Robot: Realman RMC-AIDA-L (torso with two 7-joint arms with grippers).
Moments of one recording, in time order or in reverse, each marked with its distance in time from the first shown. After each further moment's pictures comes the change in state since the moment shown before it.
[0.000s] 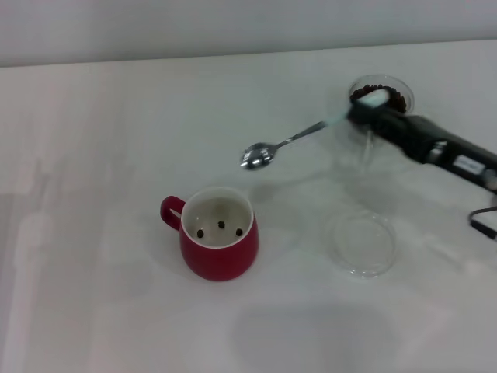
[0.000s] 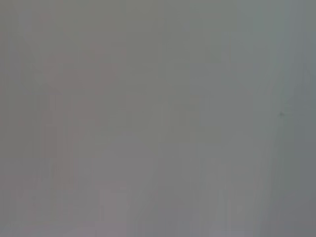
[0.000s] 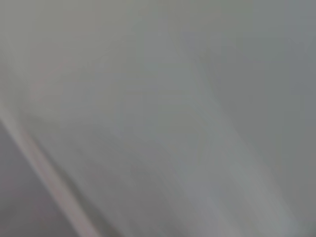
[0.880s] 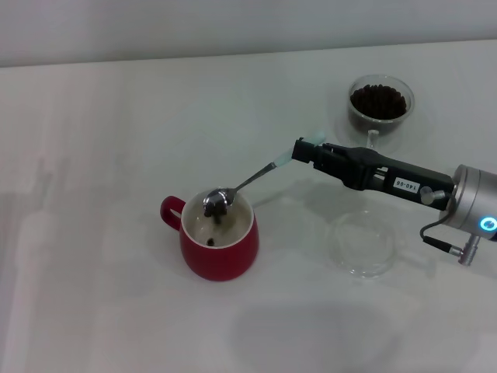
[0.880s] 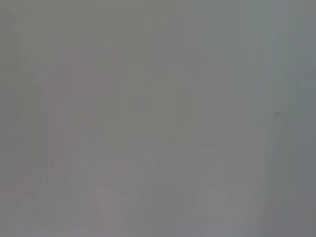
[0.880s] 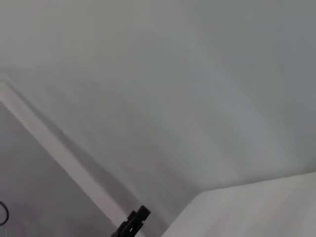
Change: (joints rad) left arm -0.003 0.000 0.001 -0.004 0.006 0.000 0.000; right arm 0.055 0.029 -0.091 -0.007 -0.075 0.142 0.063
